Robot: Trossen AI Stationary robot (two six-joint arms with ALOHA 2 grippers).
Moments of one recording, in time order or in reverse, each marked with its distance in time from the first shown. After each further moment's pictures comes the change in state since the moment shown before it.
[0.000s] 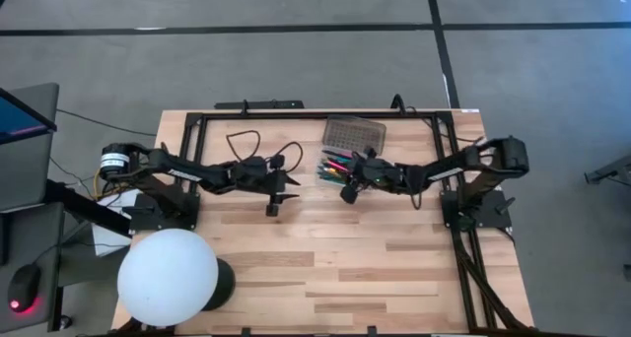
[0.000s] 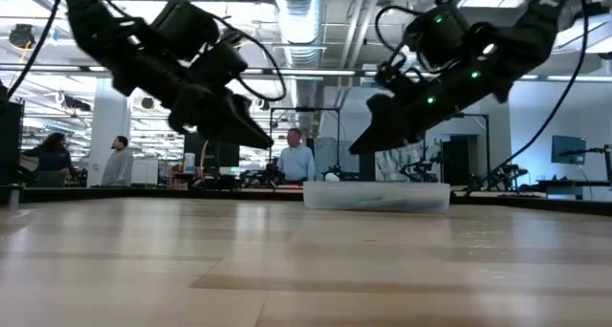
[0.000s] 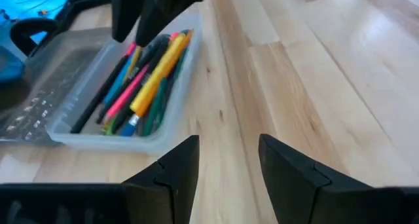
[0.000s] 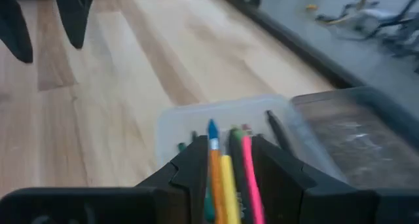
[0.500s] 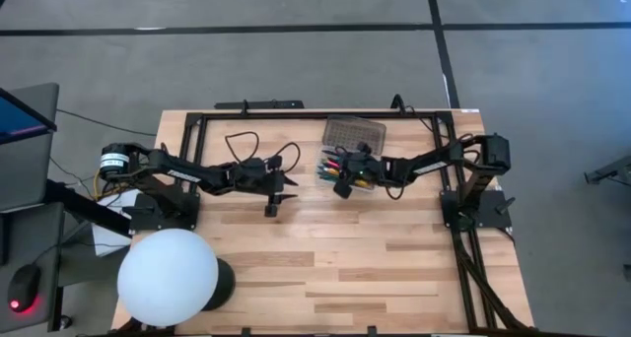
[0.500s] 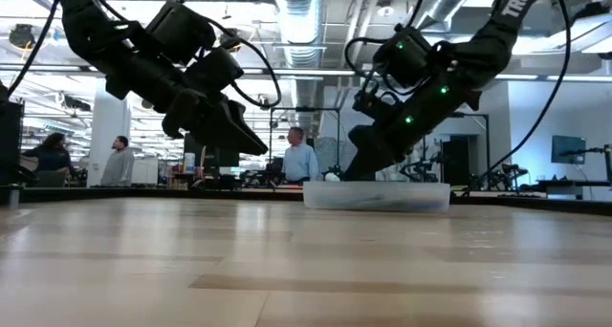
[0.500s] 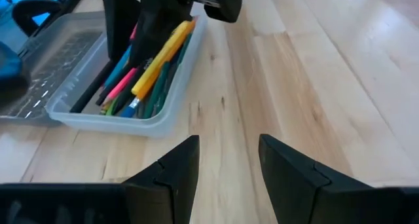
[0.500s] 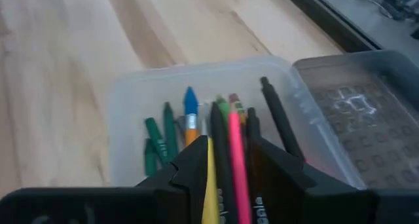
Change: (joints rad) left arm -0.003 -0.004 -0.031 0.012 -0.022 -0.045; right arm -0.072 0.137 0.146 -0.194 -0.027 -0.010
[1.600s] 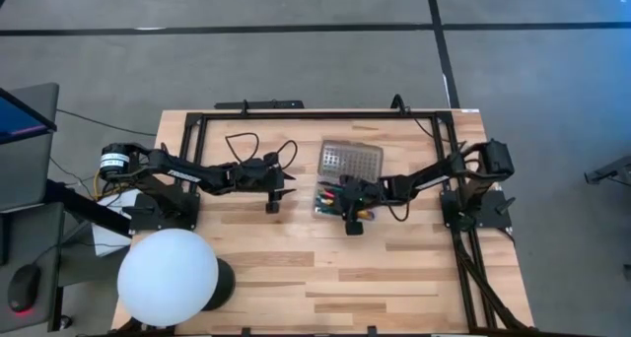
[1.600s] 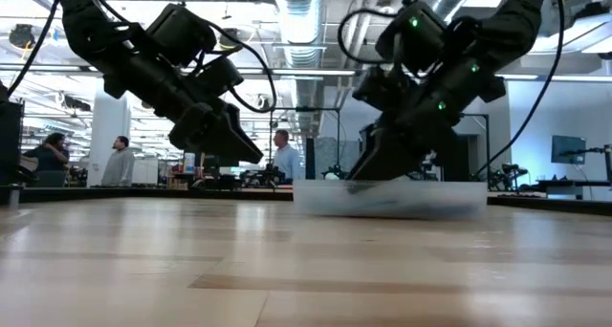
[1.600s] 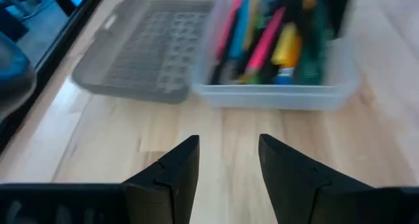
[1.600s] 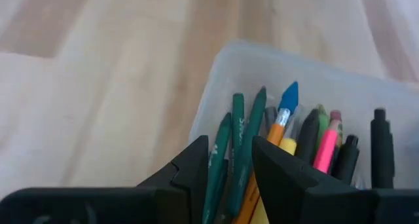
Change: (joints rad) left arm 0.000 0.001 0.000 -0.034 -0.133 0.007; right arm 0.211 -0.001 0.012 -0.083 -0.352 -0.228
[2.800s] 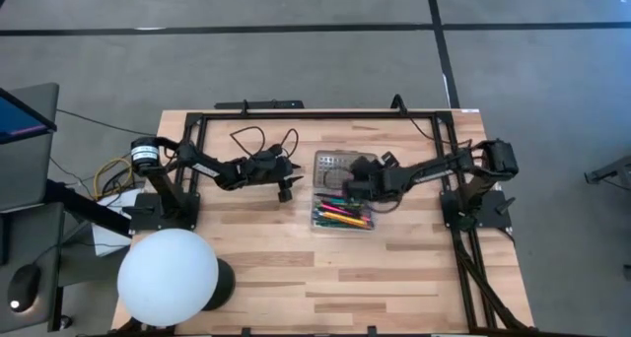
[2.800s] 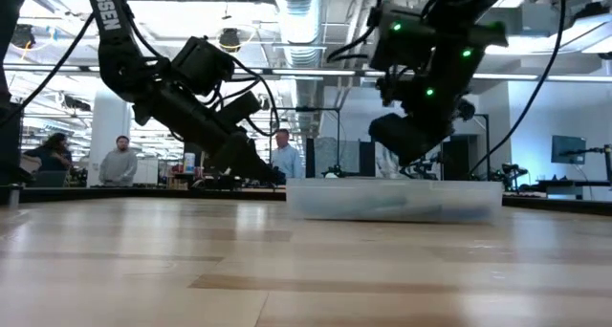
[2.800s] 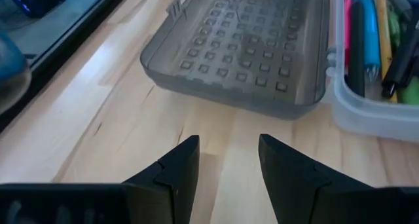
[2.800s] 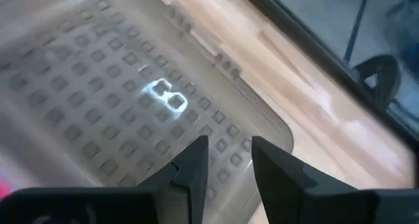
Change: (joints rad) left arm 0.108 0.242 0.059 0.215 -0.033 -0.103; right arm 0.003 -0.034 0.247 -0.904 0.821 0.926
